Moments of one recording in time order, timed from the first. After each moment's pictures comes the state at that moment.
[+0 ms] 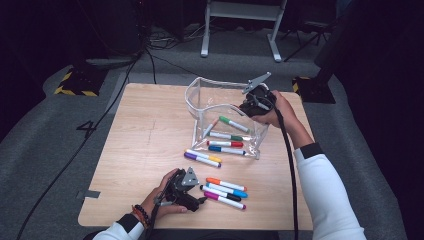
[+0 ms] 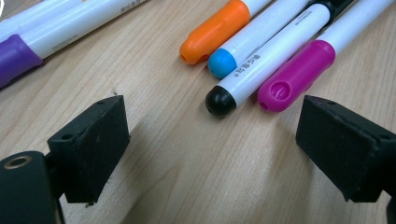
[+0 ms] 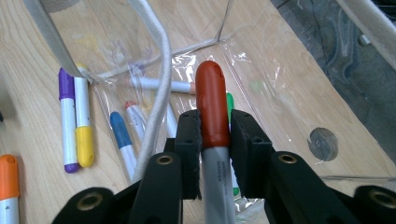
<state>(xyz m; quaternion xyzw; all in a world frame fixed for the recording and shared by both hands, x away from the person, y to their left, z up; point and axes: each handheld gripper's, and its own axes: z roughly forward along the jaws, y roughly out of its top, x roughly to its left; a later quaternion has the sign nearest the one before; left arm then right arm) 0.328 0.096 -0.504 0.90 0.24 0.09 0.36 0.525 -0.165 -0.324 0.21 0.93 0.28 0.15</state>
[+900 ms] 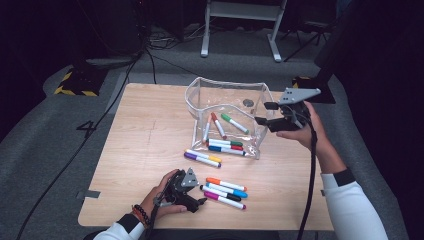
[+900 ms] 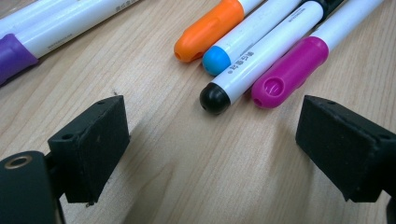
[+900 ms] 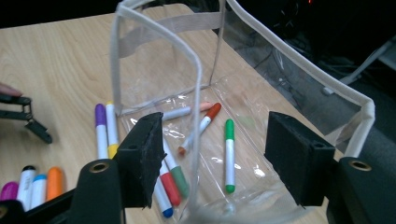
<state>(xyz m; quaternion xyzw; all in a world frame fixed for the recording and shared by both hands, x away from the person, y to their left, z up) 0.326 0.097 -0.504 0.90 0.24 0.09 0.36 0.441 -0.232 -0.294 0.21 0.86 0.41 0.22</state>
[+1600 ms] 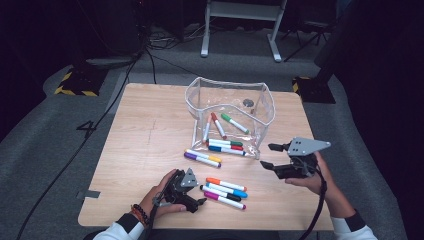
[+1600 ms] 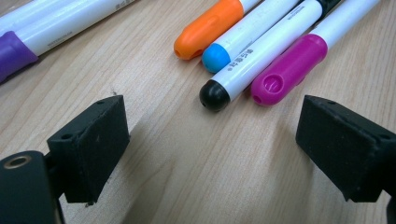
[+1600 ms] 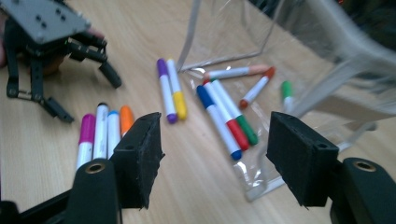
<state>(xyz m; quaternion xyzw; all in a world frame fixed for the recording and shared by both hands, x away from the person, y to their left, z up) 0.326 0.098 -0.504 0.90 0.24 0.08 0.36 0.358 -0.257 -0.372 0.18 0.86 0.43 0.18</state>
